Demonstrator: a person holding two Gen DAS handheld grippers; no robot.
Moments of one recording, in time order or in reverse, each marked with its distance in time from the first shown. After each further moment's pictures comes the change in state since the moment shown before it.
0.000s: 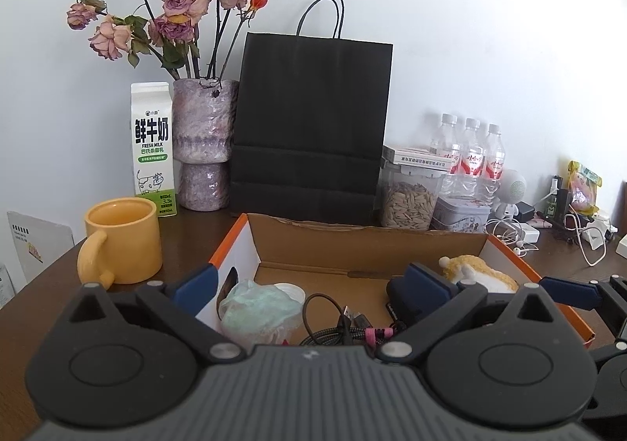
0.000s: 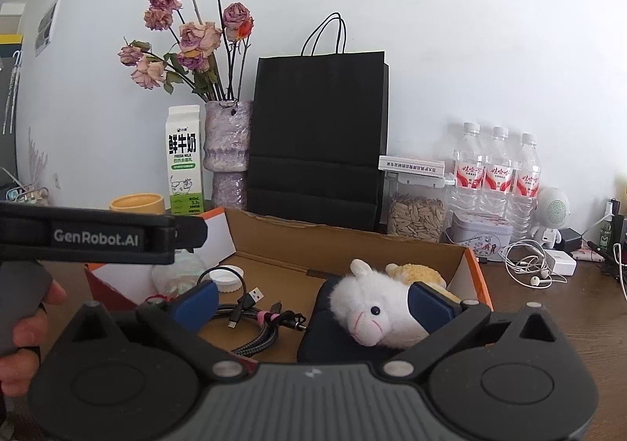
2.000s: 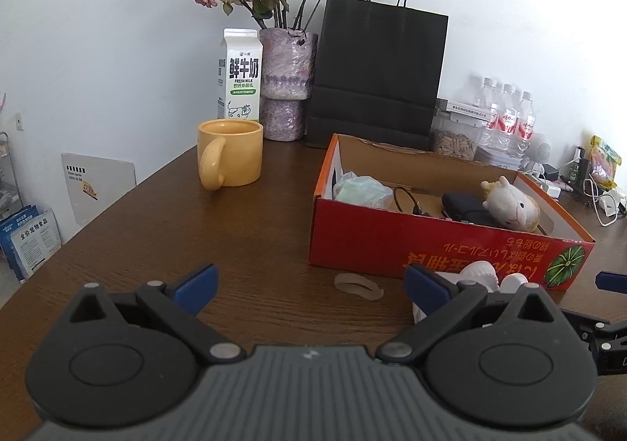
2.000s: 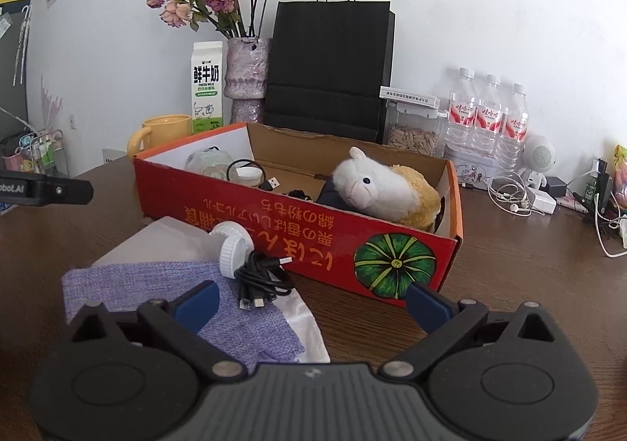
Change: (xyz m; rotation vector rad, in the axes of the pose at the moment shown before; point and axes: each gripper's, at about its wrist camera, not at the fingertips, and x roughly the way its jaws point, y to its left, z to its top) left arm -0.102 0.066 -0.051 -0.061 0.143 0.105; right arm -0.076 -0.003 -0.051 -0.040 0.197 0.029
